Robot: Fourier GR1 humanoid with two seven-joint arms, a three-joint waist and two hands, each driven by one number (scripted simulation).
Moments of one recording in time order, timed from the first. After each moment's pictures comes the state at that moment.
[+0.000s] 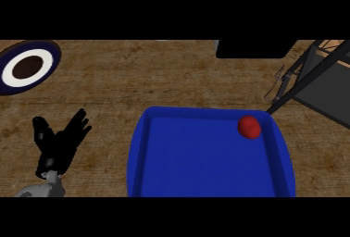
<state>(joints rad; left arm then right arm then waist) -0.04 0.16 0.11 -1.40 0.10 -0.03 0.32 -0.97 -0.67 -0.74 -1.29 0.59 0.00 0.64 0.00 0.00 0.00</state>
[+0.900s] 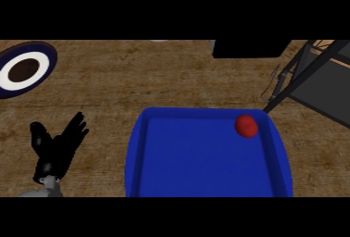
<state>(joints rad) -0.01 0.15 0.11 -1.42 0.09 -0.03 0.30 -0.73 -0.96 -1.11 -1.39 0.41 0.03 0.73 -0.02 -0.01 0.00</state>
